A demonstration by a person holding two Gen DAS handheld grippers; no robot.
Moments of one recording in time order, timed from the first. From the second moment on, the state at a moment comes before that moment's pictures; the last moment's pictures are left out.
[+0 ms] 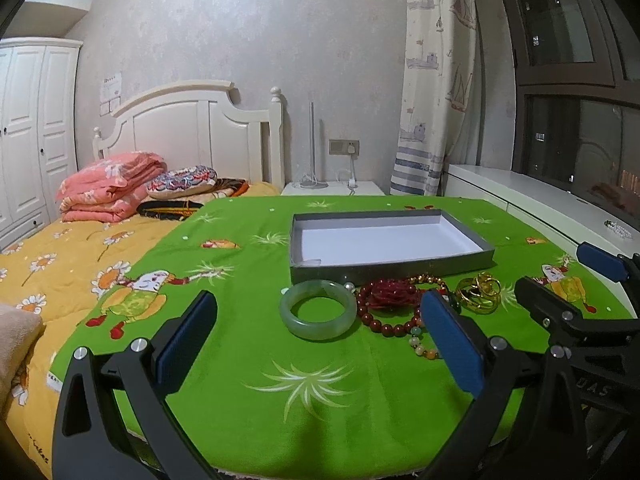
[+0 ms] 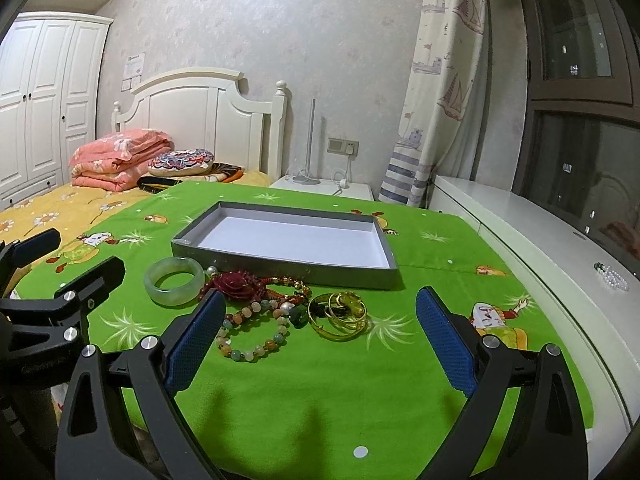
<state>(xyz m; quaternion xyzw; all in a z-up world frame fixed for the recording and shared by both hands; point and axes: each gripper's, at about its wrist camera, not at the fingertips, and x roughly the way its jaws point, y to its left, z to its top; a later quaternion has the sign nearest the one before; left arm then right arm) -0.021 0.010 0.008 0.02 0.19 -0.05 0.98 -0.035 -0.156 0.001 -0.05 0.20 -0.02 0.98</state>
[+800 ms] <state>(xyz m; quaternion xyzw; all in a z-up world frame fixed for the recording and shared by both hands) -0.018 0.016 -0.003 0.02 0.22 -0.08 0.97 -0.018 -0.175 -0.018 -0.02 0.24 -0.01 0.97</state>
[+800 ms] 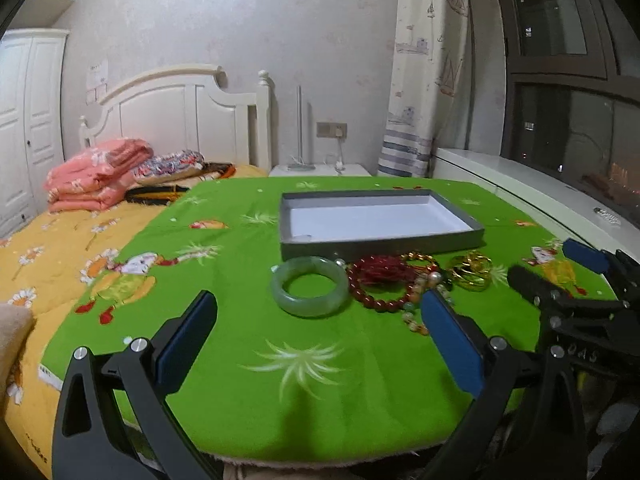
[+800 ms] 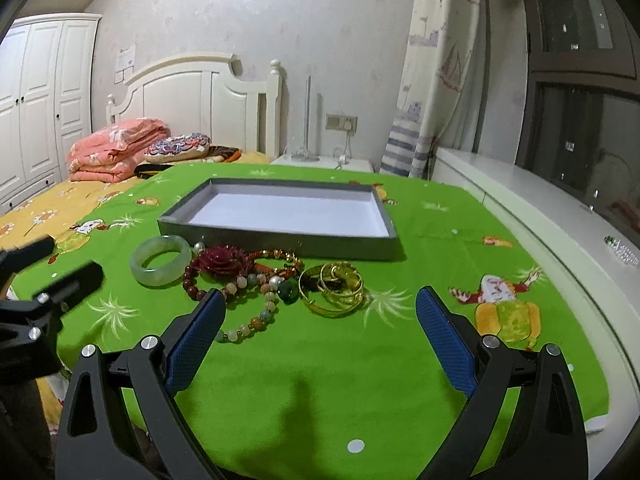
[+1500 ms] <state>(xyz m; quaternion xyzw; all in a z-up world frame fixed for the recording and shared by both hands) 0.094 0.019 -0.043 0.02 0.36 -0.06 0.93 0.062 -0.198 -0.052 -0.01 0.37 0.00 0.93</state>
